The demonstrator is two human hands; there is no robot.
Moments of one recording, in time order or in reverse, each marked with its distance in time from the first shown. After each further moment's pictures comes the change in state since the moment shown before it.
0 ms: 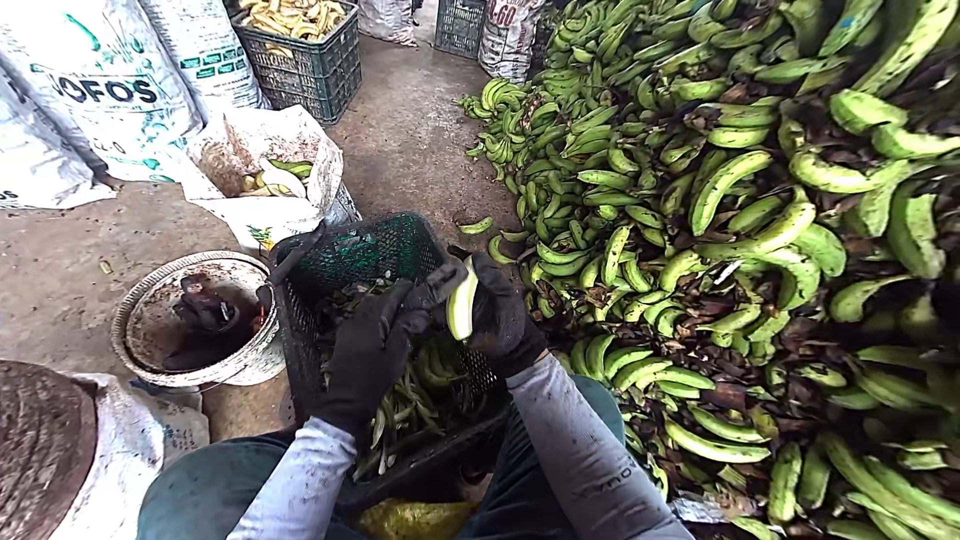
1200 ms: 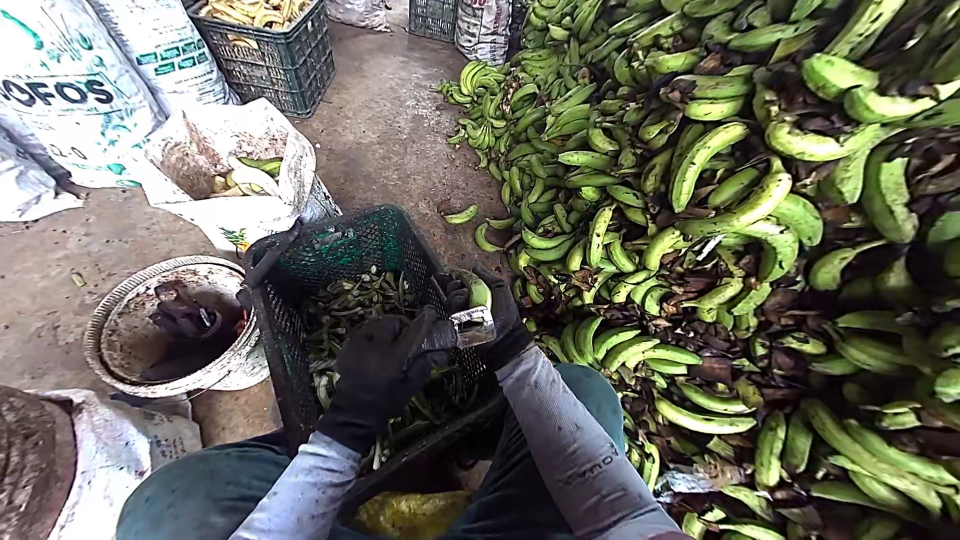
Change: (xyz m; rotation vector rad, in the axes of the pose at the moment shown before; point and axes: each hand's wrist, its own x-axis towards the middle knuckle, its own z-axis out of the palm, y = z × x) left_hand -0.019 -0.002 0.038 0.350 0.050 0.384; right_hand -0.003 0.006 -0.040 0.475 0.369 0.214
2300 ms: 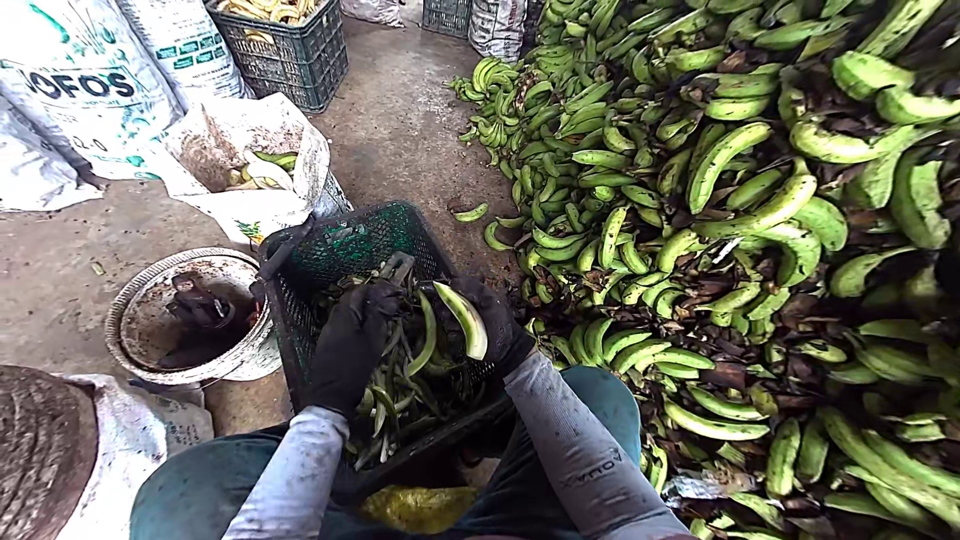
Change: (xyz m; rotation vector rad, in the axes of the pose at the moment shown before) left_hand 0.018 -0.025 -0.030 -0.346 -0.141 -0.705; right_hand -0.008 0.014 -0.003 -0.544 -0.285 0.056
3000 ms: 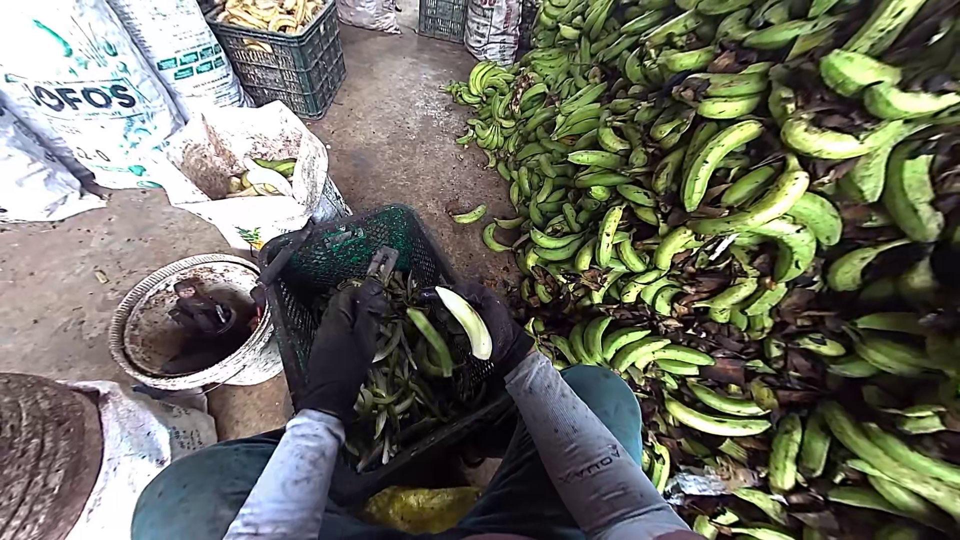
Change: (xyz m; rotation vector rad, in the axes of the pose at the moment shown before) left_hand 0.000 -0.002 -0.002 -0.026 0.057 -0.019; right_hand -0.004 0.000 -0.005 -0.053 0.085 -0.011
